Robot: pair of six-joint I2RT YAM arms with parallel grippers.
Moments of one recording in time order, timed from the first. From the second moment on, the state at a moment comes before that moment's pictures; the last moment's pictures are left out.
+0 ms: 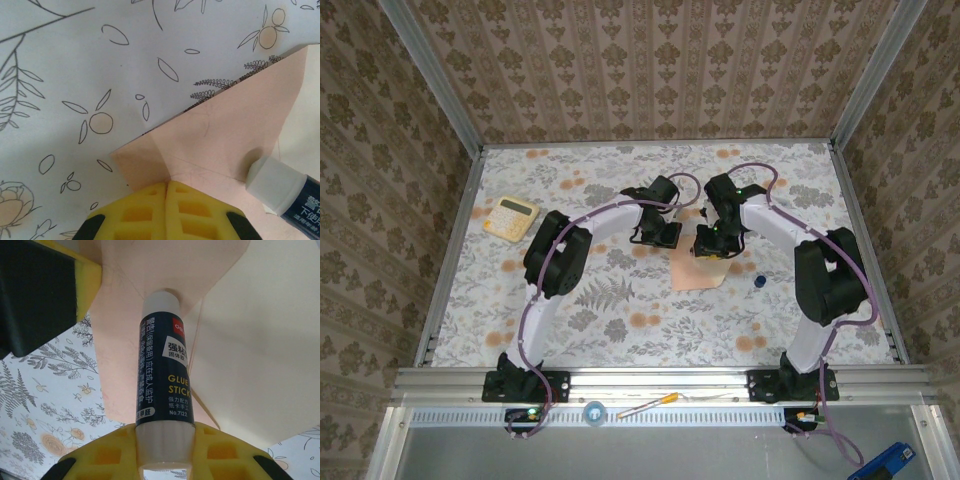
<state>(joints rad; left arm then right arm) -0.74 2.25 1.74 -0.71 0.29 -0.38 0.35 1.78 1.30 -0.93 -0.27 0.36</state>
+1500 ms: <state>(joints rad) -0.74 2.25 1.72 -0.69 0.29 -0.42 0.39 1.82 1.39 -1.16 -0.31 0.37</state>
